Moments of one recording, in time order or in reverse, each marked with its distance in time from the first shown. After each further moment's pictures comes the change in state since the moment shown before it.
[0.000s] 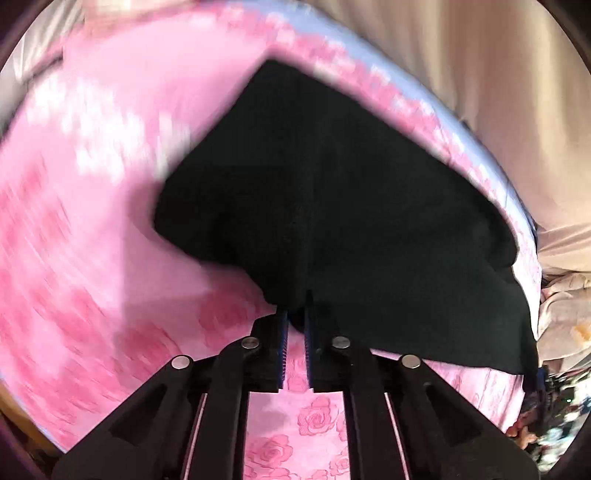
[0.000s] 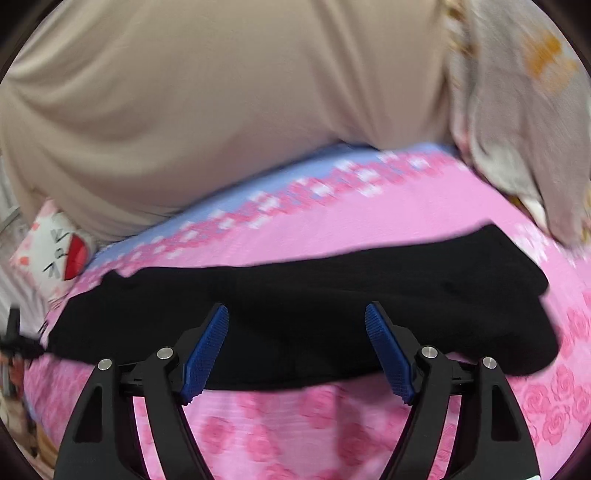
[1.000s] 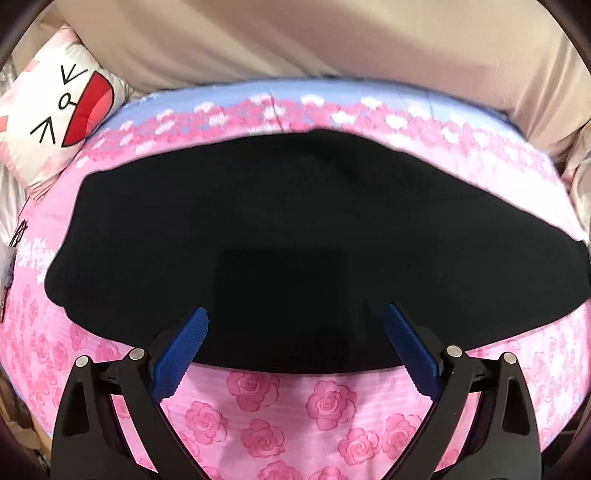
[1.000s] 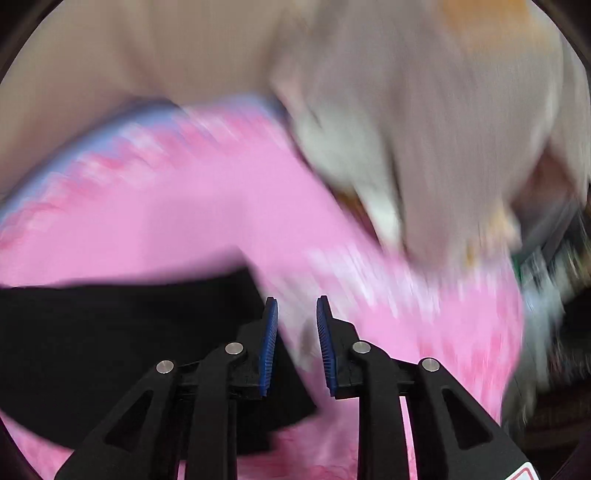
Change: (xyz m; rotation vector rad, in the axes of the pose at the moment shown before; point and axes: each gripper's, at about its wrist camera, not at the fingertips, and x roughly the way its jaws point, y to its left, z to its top) left arm 0.032 -0.231 -0.080 0.464 -0.187 0.229; right arm 0.060 -0.179 0.068 0.032 0.251 -0.536
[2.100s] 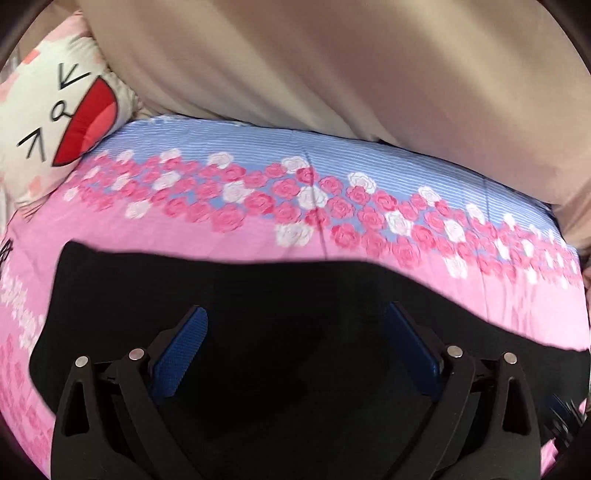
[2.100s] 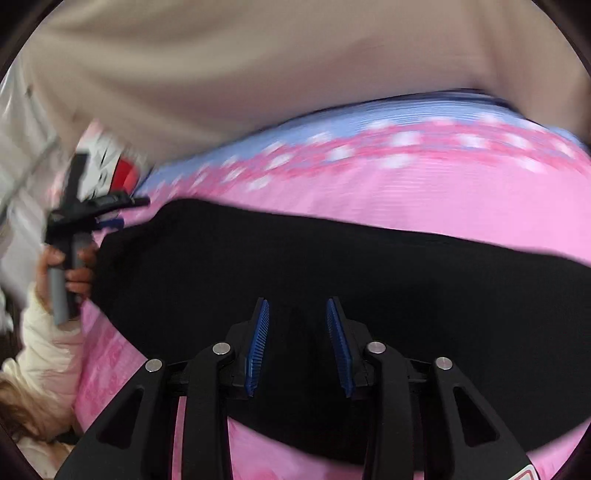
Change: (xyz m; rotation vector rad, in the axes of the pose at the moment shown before) left arm 0.044 0.046 0.114 -0.155 -0.106 -0.008; right arm -0.079 0.305 -0.081 -0.404 -0.008 0.740
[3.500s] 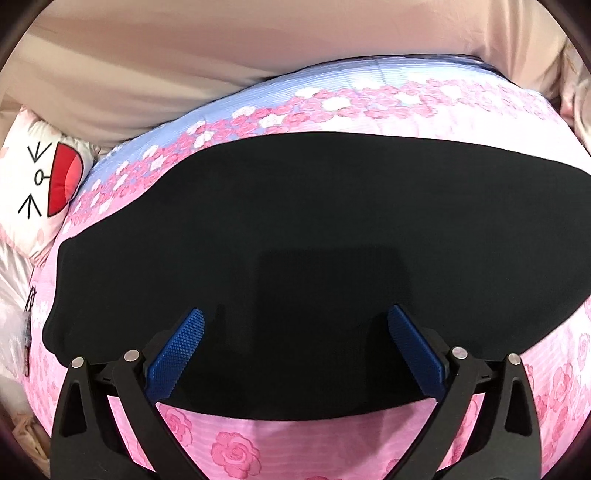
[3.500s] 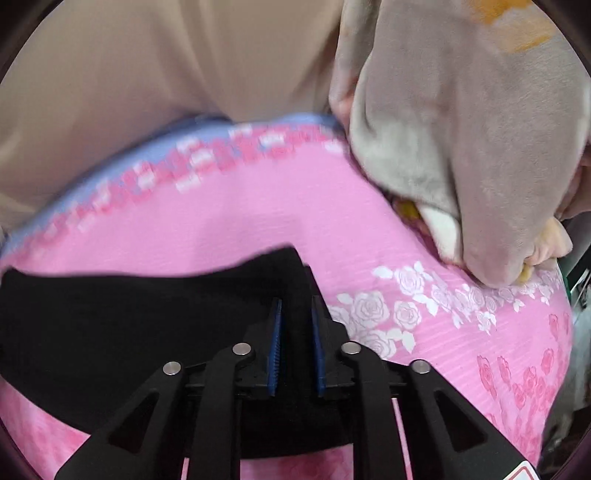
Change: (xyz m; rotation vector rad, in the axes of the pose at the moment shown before) left arm -0.026 -0.130 -0.125 0.382 0.051 0.094; right arm -0.160 -0.252 -0.037 0.260 -0.164 -0.527
